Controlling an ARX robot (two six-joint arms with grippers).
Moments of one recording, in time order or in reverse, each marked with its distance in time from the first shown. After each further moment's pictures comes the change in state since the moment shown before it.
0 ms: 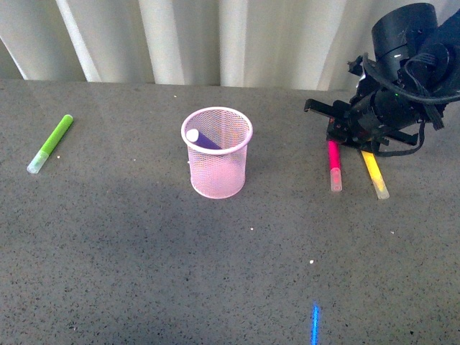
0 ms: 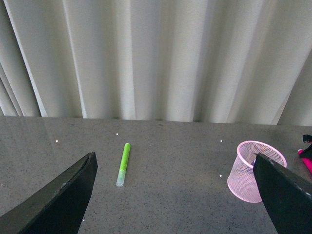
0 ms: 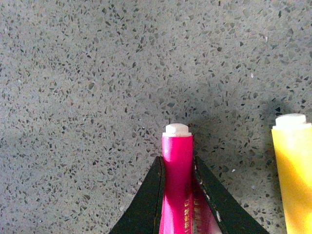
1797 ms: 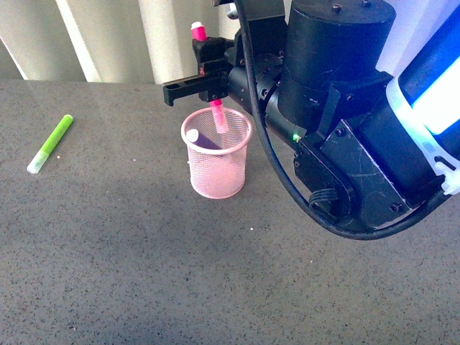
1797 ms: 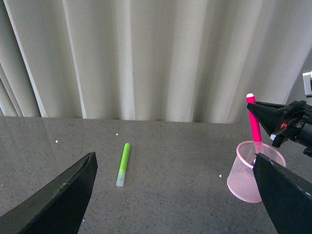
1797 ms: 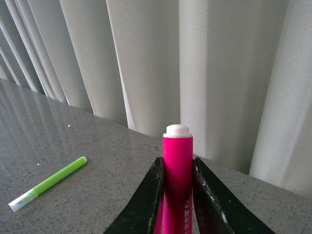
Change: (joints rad) left arm 0.000 0.000 0.000 0.000 0.000 0.000; right arm 0.355 -0.023 -0.302 1.200 -0.072 -0.321
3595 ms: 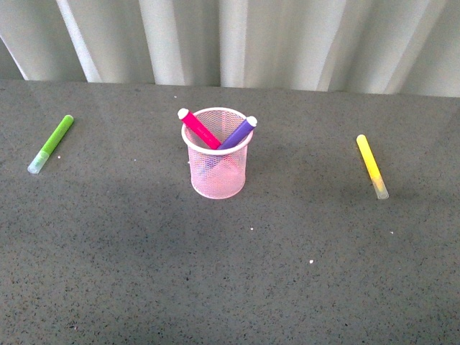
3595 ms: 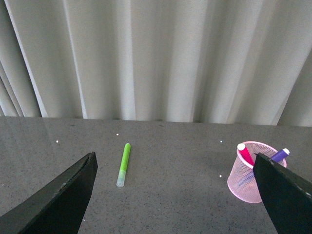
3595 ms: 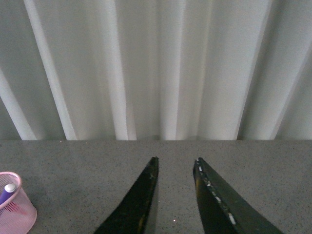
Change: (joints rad) left arm 0.000 -0.001 0.000 0.000 0.000 0.000; right arm -0.507 -1.603 -1.008 -0.653 0.137 -0.075
